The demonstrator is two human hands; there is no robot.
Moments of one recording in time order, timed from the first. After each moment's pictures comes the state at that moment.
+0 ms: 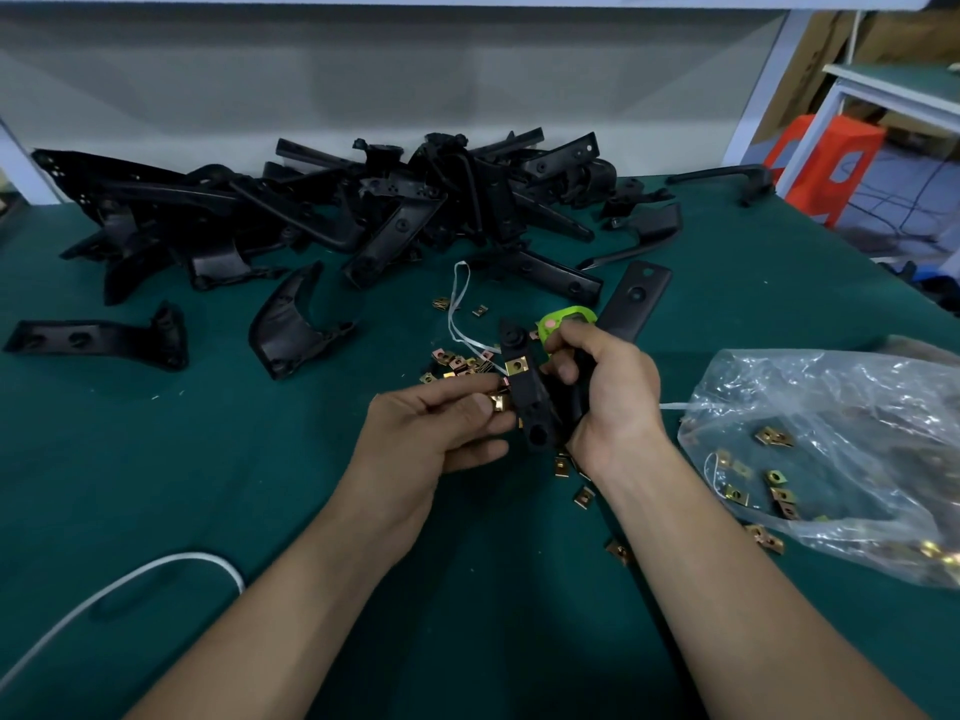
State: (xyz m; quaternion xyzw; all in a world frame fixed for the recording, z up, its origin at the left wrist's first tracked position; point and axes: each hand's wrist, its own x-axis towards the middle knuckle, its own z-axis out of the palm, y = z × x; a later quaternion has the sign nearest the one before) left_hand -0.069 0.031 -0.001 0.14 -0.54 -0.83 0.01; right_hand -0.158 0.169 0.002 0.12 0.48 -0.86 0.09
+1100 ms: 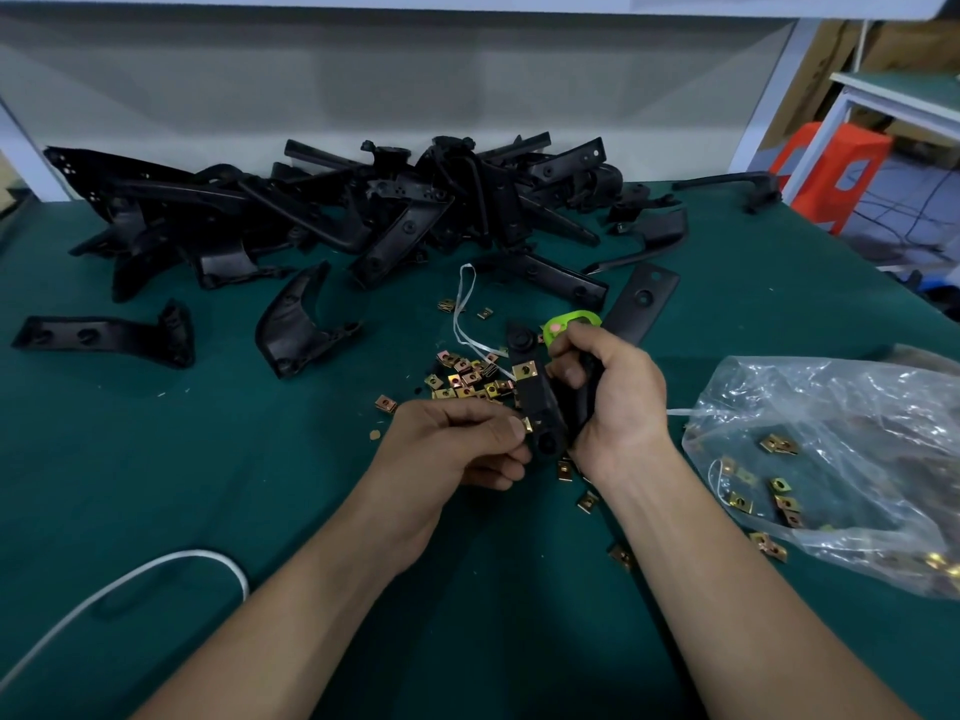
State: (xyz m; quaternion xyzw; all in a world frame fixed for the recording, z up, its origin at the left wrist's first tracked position) left_hand -0.062 0.035 0.006 0.09 -0.62 -0.77 -0.05; right_hand -0.154 0.169 0.005 0.09 0.47 -0.87 0.10
